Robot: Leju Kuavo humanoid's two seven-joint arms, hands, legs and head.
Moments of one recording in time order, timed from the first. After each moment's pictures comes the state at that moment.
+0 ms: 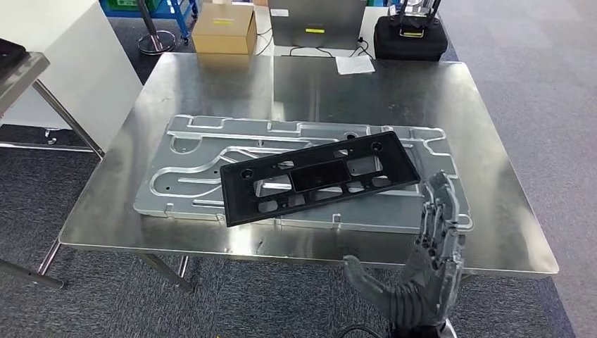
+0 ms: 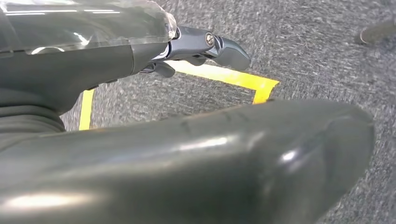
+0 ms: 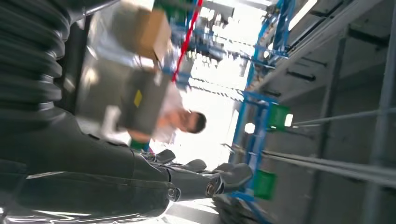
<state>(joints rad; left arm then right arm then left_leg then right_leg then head) -0.07 -0.12 1.31 -0.25 -1.00 -0.06 -0.52 0.17 0.02 0.54 -2.06 0.42 -0.51 -0.45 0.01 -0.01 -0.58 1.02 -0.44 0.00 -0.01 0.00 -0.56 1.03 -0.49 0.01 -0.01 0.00</state>
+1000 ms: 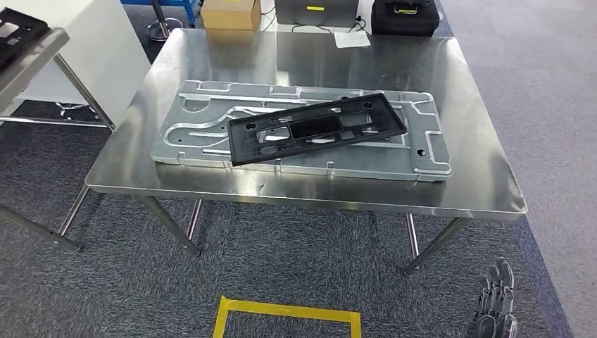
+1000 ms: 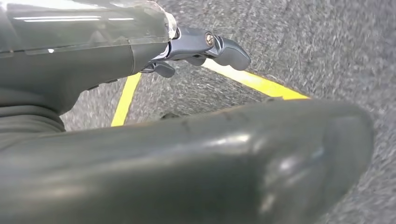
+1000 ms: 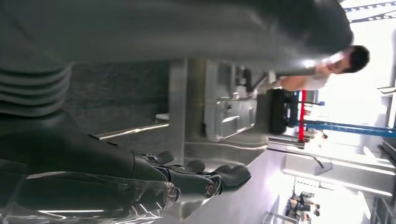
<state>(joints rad) -0.07 -0.15 1.41 -0.26 -0.96 -0.05 -0.50 0.54 0.33 -0.11 -1.92 0.22 -0.19 -0.53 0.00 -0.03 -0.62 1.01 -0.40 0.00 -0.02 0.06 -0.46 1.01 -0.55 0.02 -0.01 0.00</state>
